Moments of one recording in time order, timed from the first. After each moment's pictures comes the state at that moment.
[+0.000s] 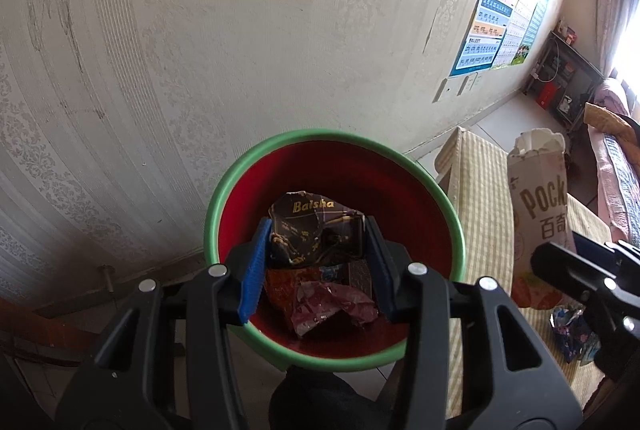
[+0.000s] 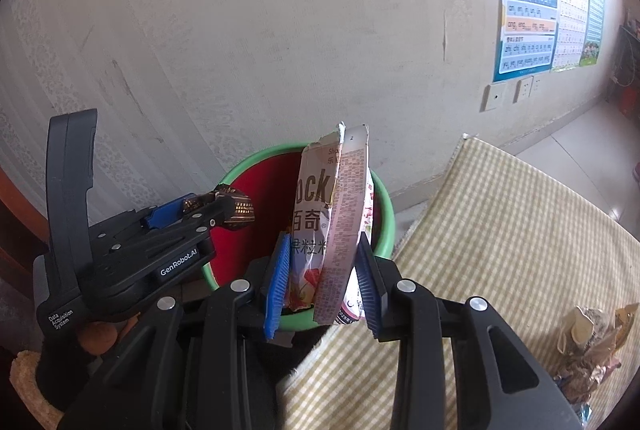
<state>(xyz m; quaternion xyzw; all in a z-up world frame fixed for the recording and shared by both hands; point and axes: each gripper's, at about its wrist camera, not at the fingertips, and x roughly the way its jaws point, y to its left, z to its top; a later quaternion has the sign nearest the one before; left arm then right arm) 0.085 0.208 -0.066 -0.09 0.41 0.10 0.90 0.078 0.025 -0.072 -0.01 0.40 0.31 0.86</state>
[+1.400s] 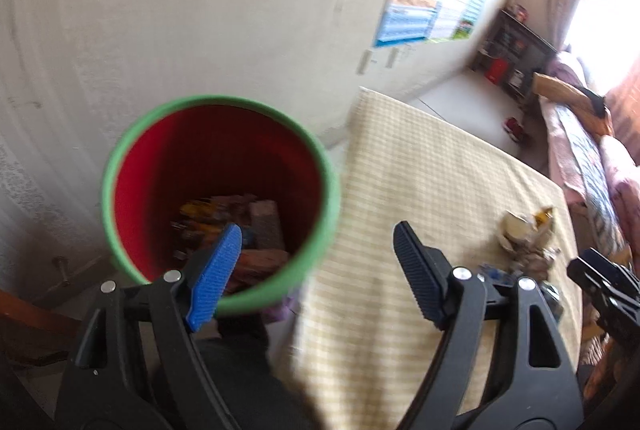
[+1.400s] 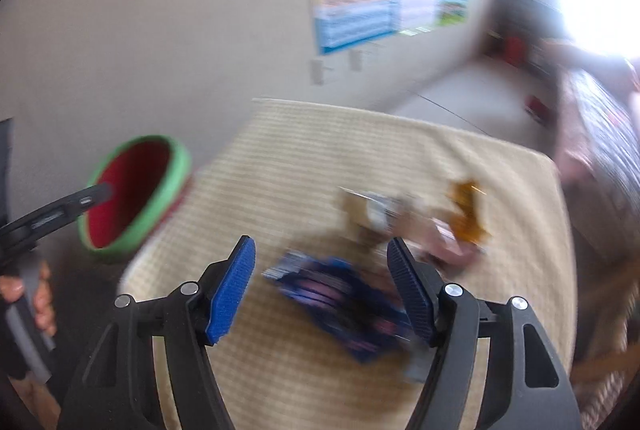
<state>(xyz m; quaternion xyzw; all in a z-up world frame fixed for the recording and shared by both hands) 0.064 0.100 -0.070 -0.09 0.43 -0.01 0.90 0.013 -0.197 -0.105 0.04 0.41 0.07 0.91</state>
